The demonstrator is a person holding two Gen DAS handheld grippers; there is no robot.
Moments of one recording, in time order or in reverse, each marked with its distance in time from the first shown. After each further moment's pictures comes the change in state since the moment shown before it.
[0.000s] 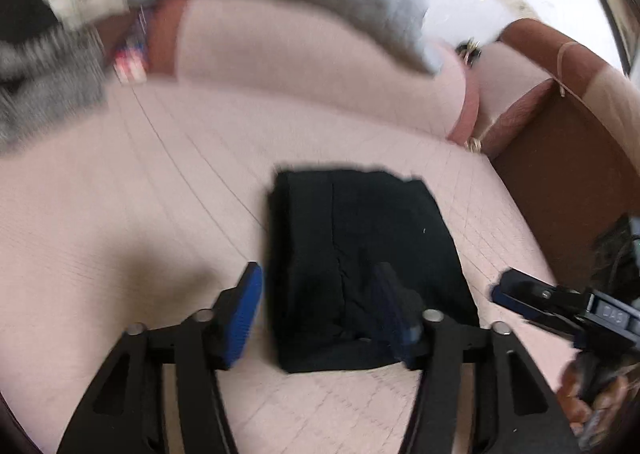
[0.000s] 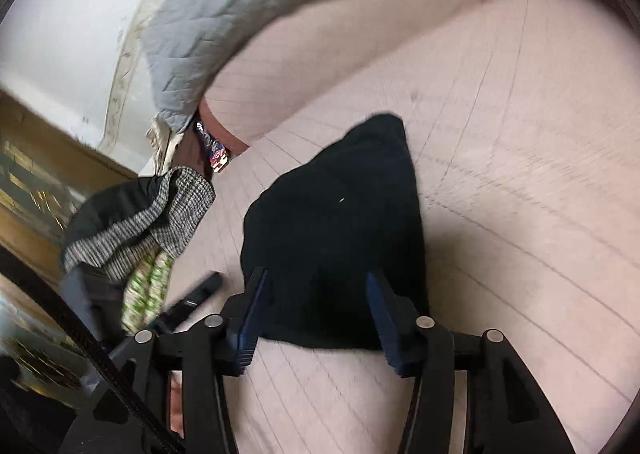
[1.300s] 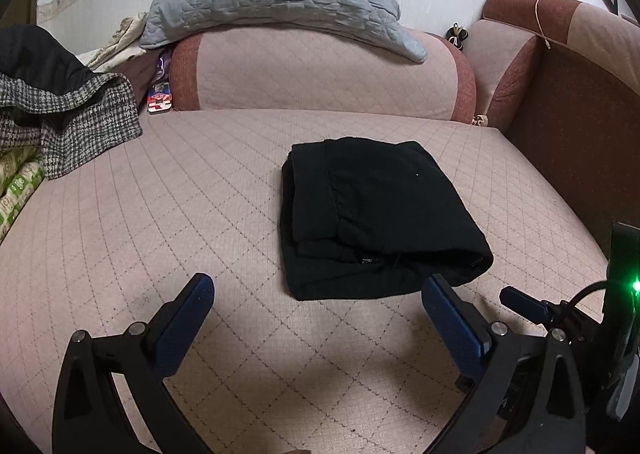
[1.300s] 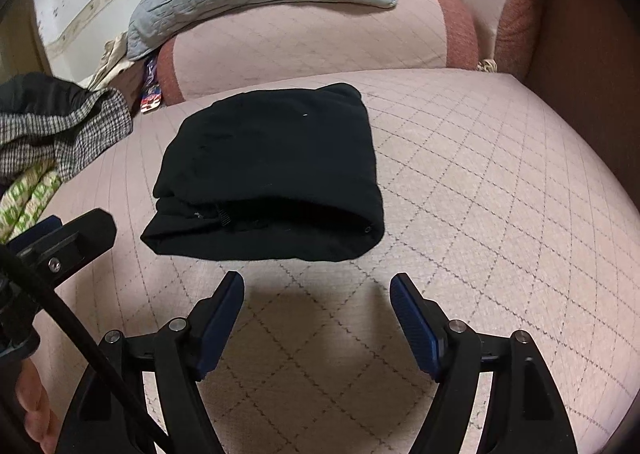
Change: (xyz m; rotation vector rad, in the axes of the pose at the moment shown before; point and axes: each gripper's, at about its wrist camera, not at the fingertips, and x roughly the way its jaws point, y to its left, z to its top) left arm -0.025 -0.034 -0.064 0.126 -0.043 0.130; right arm 0.018 0.021 -0.109 -0.320 -0.112 -0.472
